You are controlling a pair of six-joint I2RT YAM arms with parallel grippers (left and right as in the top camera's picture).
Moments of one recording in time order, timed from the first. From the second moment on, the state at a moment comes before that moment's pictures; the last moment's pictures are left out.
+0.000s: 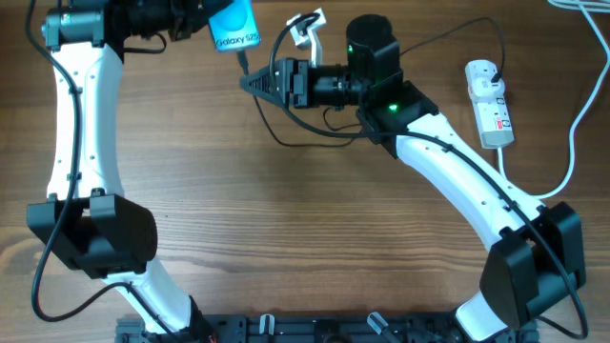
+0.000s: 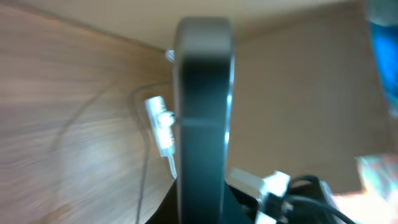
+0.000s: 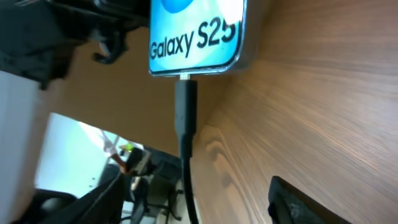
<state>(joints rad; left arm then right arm) 0.09 1.95 2.03 -0.84 1.14 -0.49 0.52 1.75 1.40 0.06 -0.90 0.81</state>
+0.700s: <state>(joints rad) -0.26 2.20 2.03 -0.90 0.79 -0.37 0.02 1.39 1.45 -0.97 -0.28 0.39</state>
